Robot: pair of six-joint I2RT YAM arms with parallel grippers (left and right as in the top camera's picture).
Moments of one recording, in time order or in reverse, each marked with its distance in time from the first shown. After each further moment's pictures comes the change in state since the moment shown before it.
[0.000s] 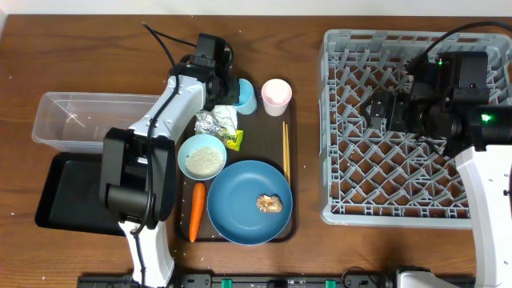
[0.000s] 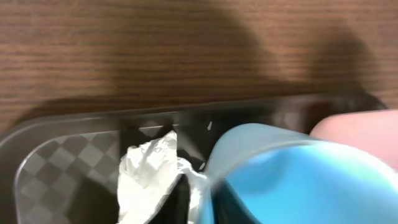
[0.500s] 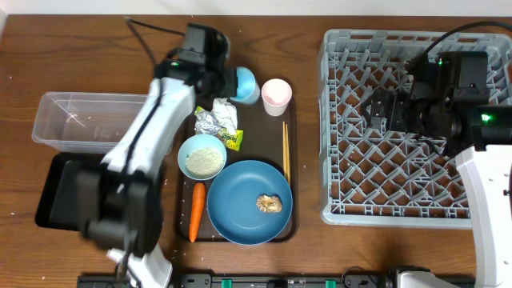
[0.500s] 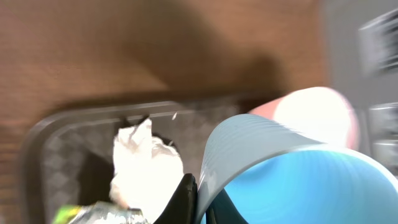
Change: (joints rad) left arm 0.002 -0.238 0.000 -0.090 0.072 0.000; right arm 0.000 0.000 0.000 0.011 0.000 0.000
